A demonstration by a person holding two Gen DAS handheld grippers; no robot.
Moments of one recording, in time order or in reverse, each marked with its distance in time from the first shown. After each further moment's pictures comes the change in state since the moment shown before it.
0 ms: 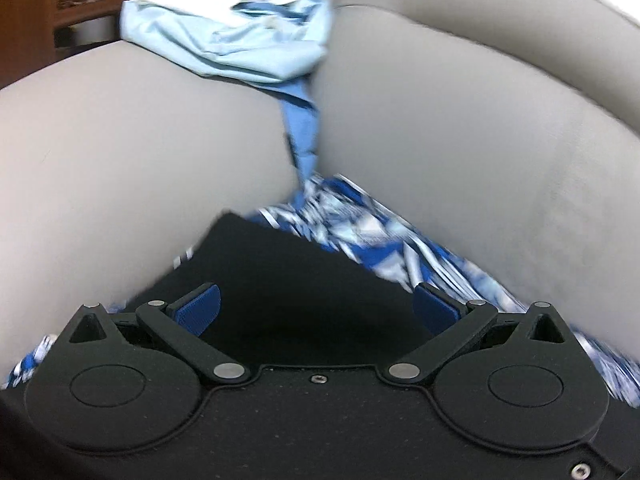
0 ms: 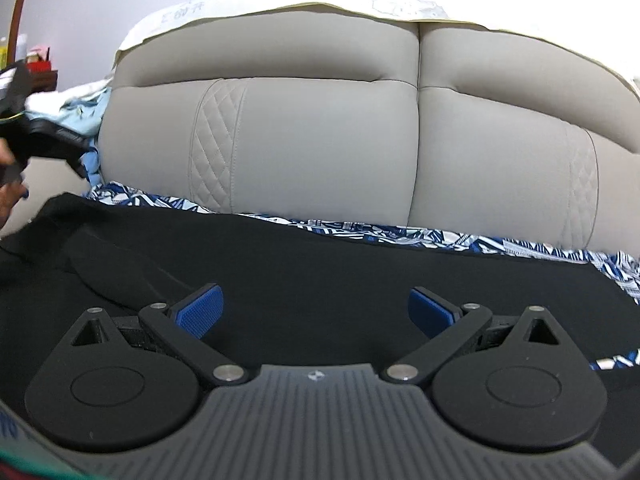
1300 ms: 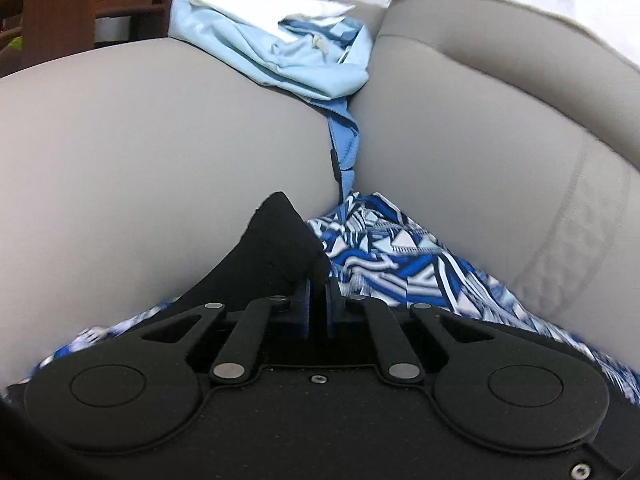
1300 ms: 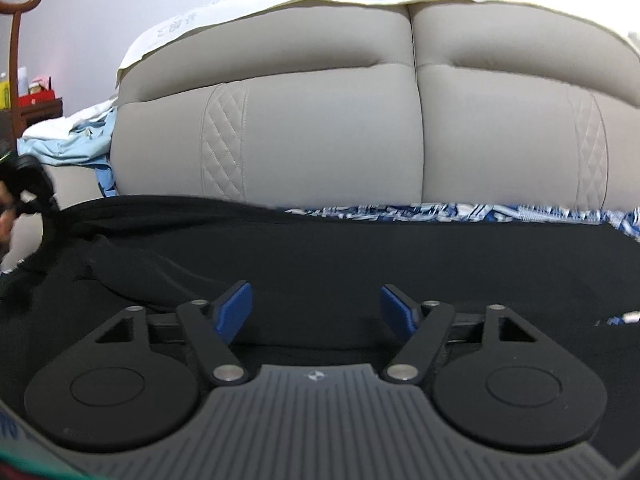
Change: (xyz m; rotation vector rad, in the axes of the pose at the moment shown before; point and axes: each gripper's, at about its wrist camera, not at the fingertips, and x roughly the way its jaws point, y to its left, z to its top) left arm -0.045 0.078 -0.025 -0.060 -0.067 -0.106; right arm -0.011 -0.010 -0.017 0.130 0.016 0.089
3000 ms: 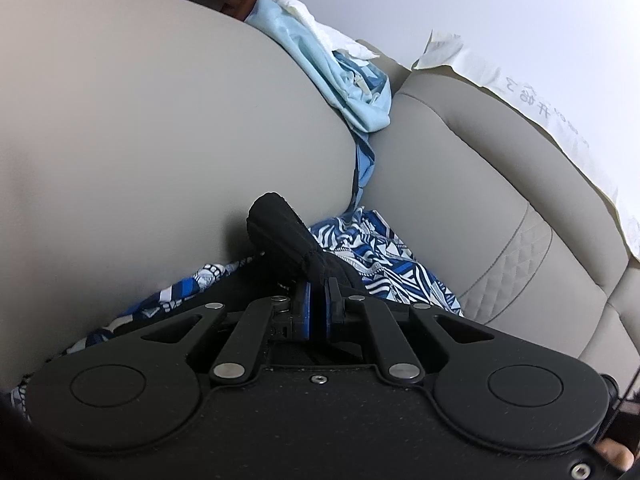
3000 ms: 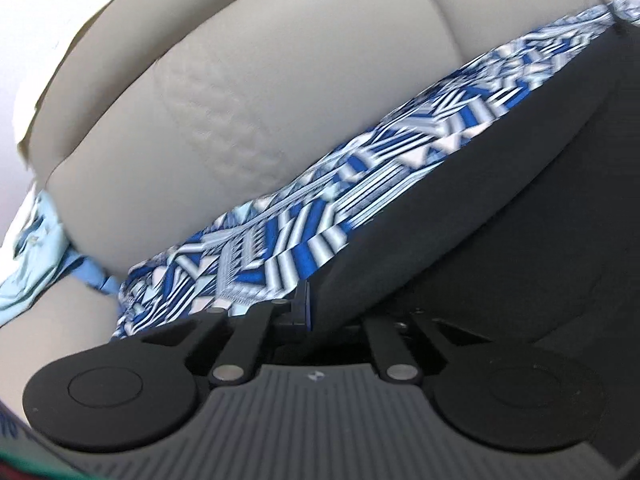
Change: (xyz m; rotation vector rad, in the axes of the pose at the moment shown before) left arm -0.063 0.152 -0.048 -0.241 -0.052 -0.274; right arm 0.126 0.140 0.041 0.597 0.183 -0.157
